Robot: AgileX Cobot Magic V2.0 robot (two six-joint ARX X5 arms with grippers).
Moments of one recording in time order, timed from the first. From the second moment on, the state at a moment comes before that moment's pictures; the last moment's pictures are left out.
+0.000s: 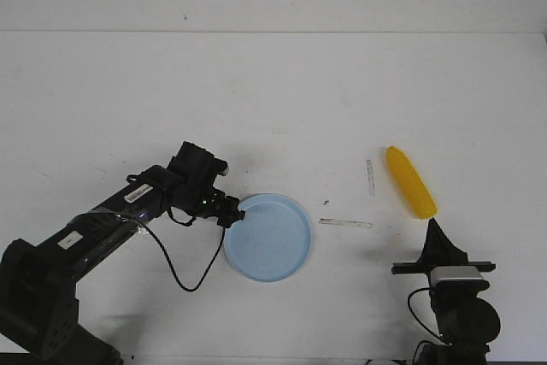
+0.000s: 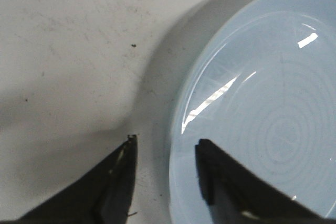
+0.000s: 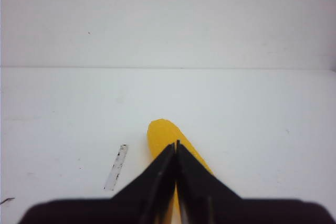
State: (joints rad) left arm -0.44 1.67 1.14 -0.52 0.38 -0.07; right arm -0.05 0.00 0.01 0.00 -0.09 0.02
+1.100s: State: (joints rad) left arm 0.05 0.77 0.85 -0.42 0.05 0.13; right arm -0.05 0.00 0.02 0.00 -0.07 0.05
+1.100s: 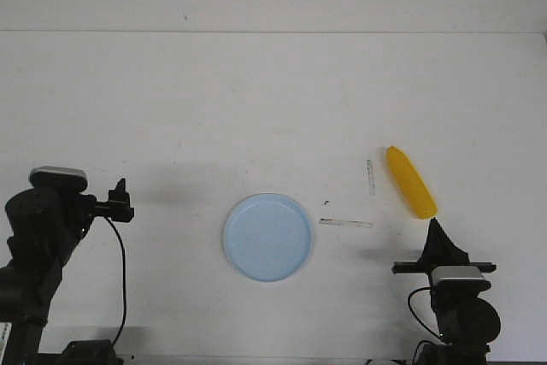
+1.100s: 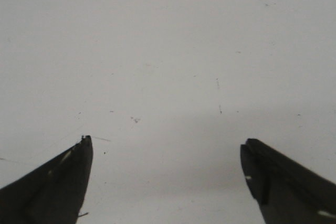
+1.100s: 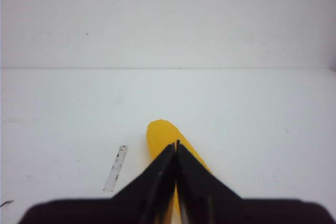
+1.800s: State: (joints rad) left arm 0.01 0.61 0.71 -0.31 -0.08 0.05; right arm -0.05 0.58 0.91 -0.42 -0.19 0.07
